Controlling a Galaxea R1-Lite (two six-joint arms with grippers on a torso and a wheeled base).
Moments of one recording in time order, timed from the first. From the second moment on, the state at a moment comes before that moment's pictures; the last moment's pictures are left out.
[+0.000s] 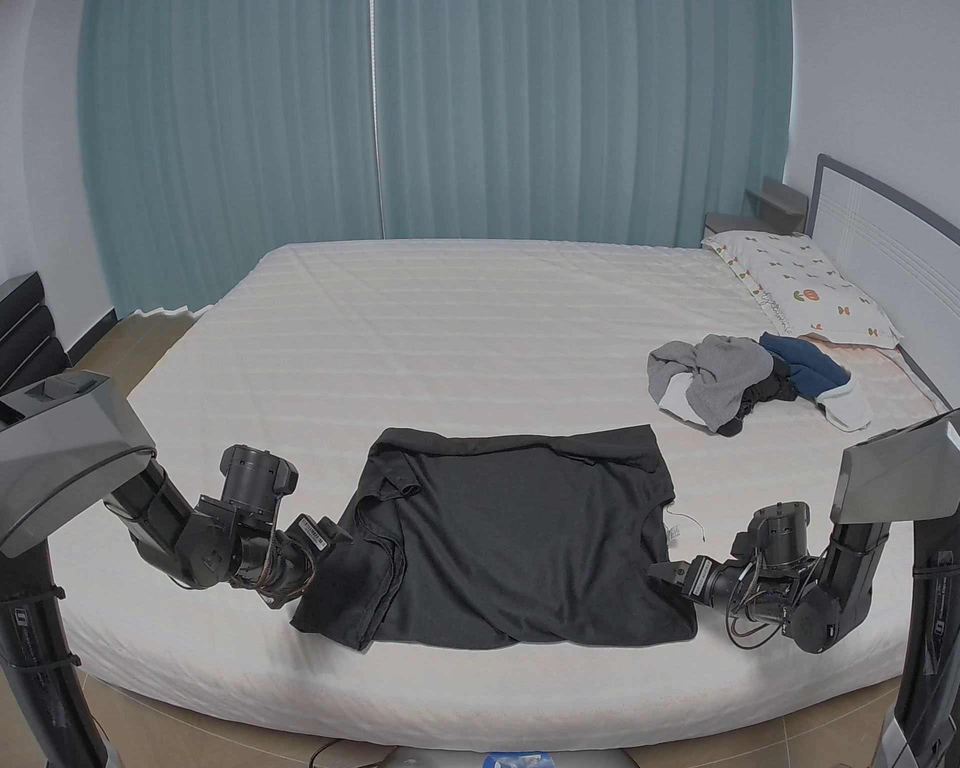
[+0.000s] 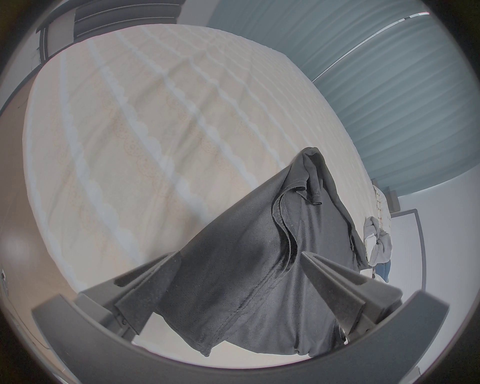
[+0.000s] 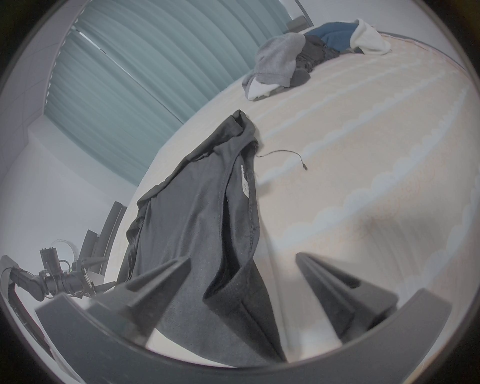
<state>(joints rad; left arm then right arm) -0.24 2.13 -0.80 -0.43 -0.03 -1.02 0.24 2.32 -0.45 -1.24 0.15 0.65</state>
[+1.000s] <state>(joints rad) -0.23 2.14 -0.82 -0.45 -0.03 -1.03 0.20 2.34 -0.73 -1.20 0.05 0.62</state>
